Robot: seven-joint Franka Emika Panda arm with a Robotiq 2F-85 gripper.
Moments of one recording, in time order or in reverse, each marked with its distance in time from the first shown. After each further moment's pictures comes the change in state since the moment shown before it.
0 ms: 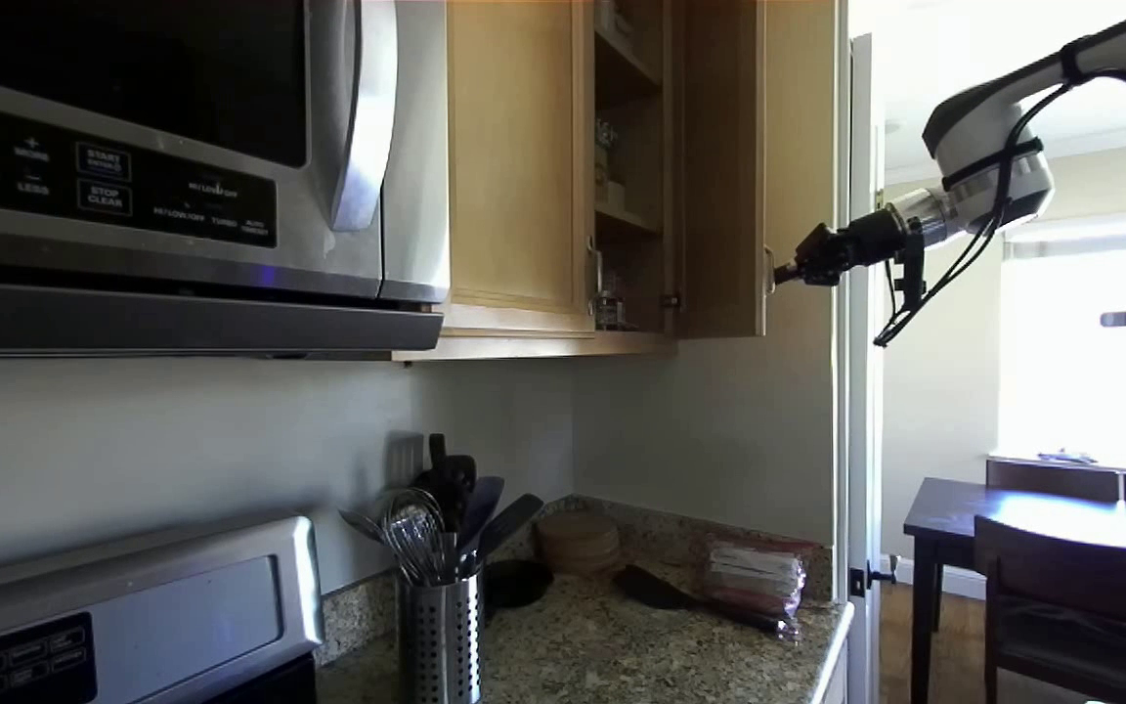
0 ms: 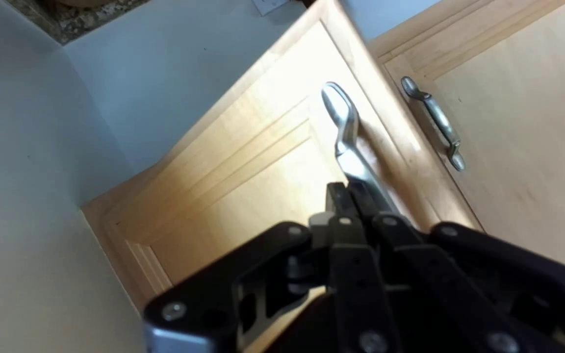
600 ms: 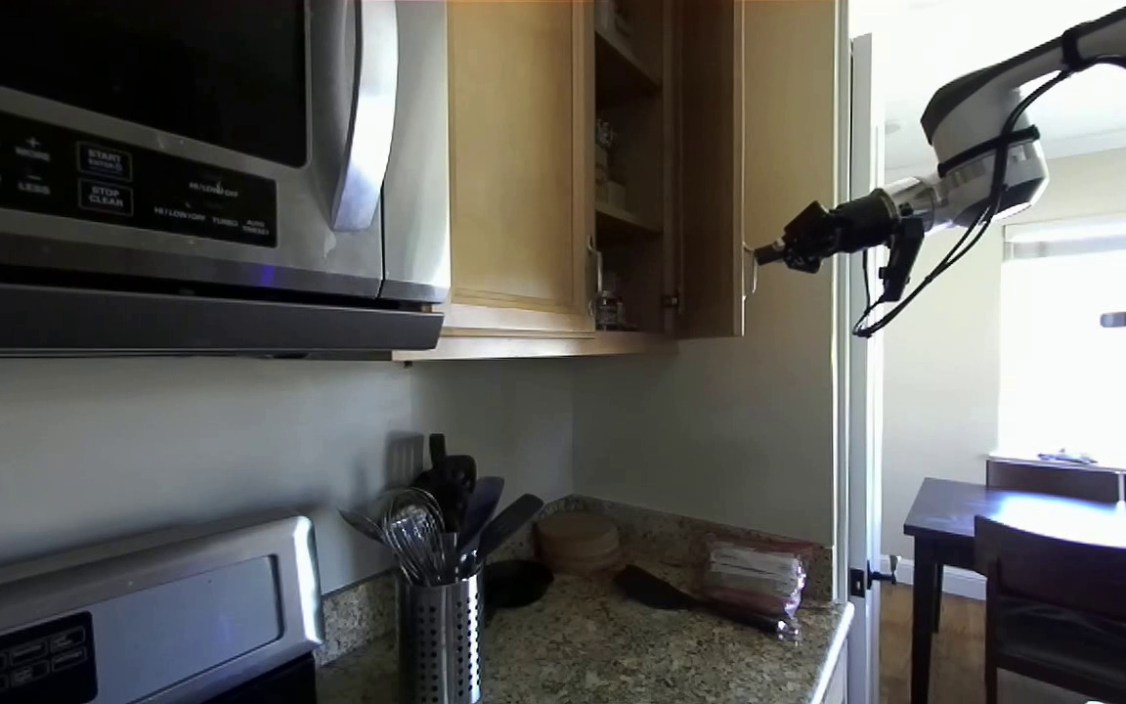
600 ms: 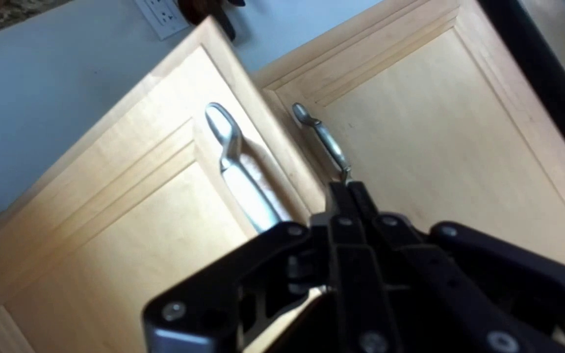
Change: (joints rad) arm -0.013 0.001 0.041 0.026 0.069 -0.209 -0.026
